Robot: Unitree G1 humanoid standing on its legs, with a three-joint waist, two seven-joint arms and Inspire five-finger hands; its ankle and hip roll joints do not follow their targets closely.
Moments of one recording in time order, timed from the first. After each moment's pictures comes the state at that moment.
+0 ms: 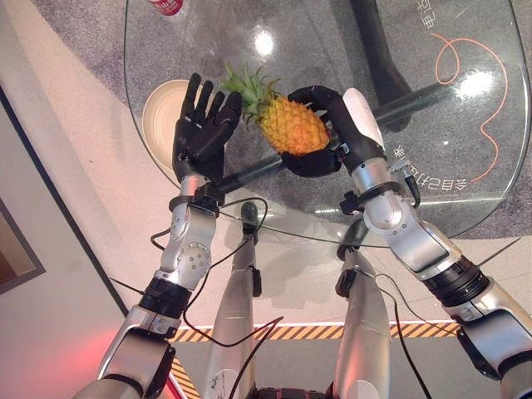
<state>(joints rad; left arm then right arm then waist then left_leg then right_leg) -0.58 0.36 -0.25 0.18 -1.07 -0.29 0.30 -0.76 -0.63 0.55 -0.03 -0.04 0.18 -0.34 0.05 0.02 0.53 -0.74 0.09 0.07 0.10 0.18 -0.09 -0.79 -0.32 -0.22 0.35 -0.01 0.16</state>
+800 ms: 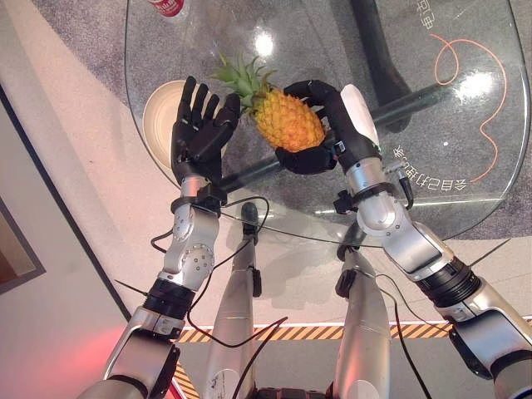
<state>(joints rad) -0.58 0.32 -0.22 0.17 -1.02 -0.29 0.29 -0.76 -0.59 0.55 -0.03 -0.04 0.18 -0.34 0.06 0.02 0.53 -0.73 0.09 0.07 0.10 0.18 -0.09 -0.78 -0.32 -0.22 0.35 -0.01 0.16</state>
